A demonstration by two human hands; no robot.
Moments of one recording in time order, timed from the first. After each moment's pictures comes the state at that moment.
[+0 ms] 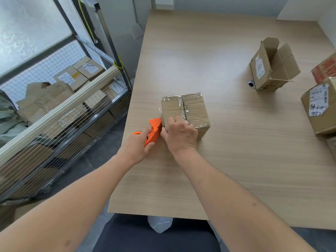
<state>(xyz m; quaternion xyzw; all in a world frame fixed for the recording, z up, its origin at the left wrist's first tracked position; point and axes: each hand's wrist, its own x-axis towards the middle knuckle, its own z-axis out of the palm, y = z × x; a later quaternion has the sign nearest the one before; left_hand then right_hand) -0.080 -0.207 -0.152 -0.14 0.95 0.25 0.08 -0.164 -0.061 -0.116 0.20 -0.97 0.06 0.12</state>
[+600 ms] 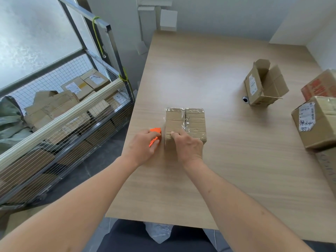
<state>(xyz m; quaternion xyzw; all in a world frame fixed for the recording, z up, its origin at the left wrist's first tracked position) -0.092 -0.190 -0.109 -0.11 0.94 0.31 -0.06 -0.169 -0.022 -0.096 0.28 -0.96 0.03 -0.04</state>
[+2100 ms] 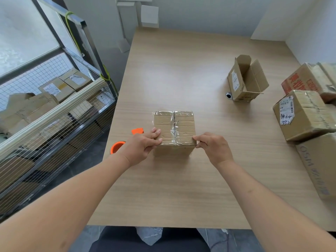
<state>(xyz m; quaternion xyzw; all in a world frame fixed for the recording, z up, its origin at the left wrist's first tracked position) -0.123 -0.165 -0.126 0.10 0.94 0.32 -0.05 -0.229 0.120 -0.101 0.23 -0.92 0.30 -0.07</state>
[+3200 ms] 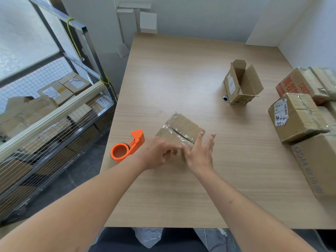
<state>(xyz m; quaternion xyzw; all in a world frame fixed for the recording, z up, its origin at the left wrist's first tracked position) -0.132 -0.111 -0.091 0.13 0.95 0.27 0.02 -0.182 0.068 -0.098 0.00 -0.96 0.24 -0.16</state>
